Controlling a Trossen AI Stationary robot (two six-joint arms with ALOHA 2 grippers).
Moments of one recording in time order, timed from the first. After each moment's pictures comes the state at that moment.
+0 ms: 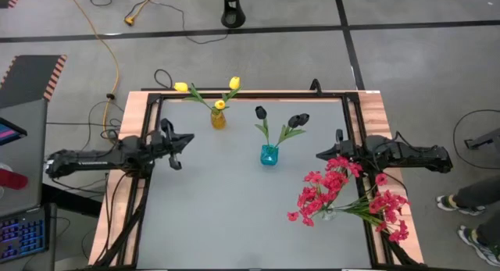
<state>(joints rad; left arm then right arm) 0.11 0.20 0.01 0.41 -0.21 0.05 0.00 0.00 0.16 -0.32 0.05 0.03</state>
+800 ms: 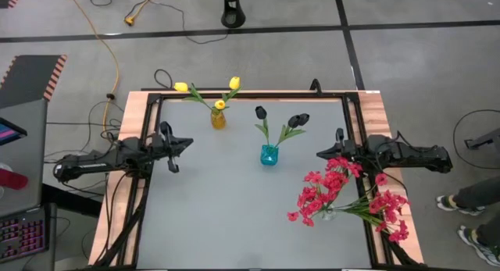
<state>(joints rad) 0.11 0.00 0.01 0.10 -0.19 0.05 0.00 0.00 0.16 -0.27 0.05 0.01</state>
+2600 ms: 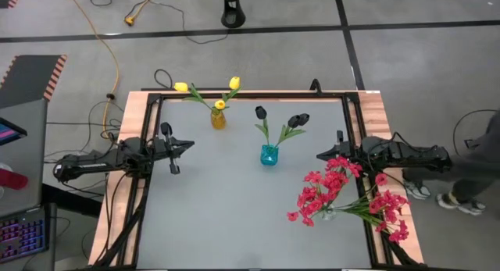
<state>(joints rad) 0.11 0.01 0.01 0.06 -0.16 0.21 0.00 0.00 0.16 -0.43 0.08 0.03</state>
